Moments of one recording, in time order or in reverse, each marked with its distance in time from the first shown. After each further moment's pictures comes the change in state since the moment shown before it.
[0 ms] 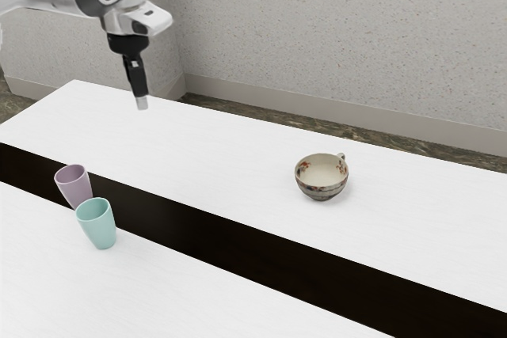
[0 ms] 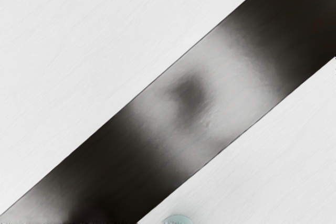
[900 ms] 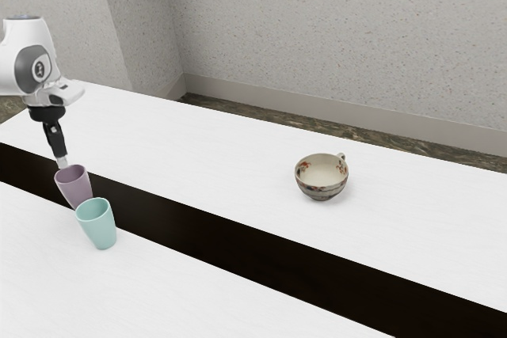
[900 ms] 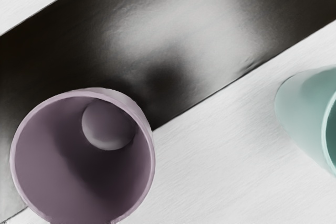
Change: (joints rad) arm 0.406 0.073 0.012 -0.328 -0.005 0.331 0.238
